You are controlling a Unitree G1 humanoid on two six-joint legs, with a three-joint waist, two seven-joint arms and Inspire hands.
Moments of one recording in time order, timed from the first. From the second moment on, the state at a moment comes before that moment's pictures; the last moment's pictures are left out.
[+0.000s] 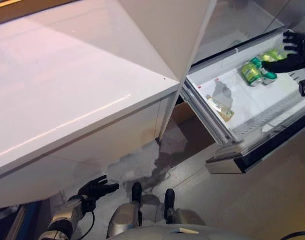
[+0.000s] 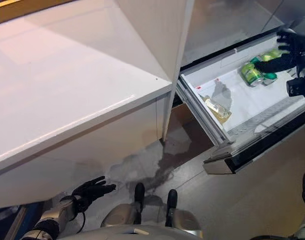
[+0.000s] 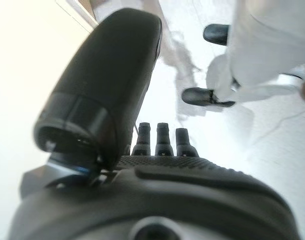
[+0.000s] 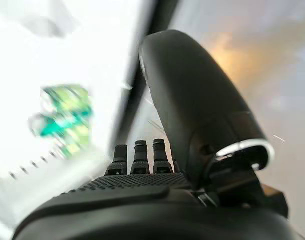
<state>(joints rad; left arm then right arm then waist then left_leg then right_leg) -0.03 0.39 -0.10 0.90 -0.47 0.15 -0.15 -0.59 -1.08 -0.07 0.30 0.29 0.28 0.02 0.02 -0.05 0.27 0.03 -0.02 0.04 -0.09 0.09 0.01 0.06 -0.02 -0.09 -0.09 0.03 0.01</state>
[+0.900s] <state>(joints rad) 0.13 0.22 -0.02 0.96 -0.36 0.08 -0.18 0.20 -0.47 -0.50 0.21 0.41 -0.20 -0.42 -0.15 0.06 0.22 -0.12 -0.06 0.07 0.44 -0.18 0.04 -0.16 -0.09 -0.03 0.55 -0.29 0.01</state>
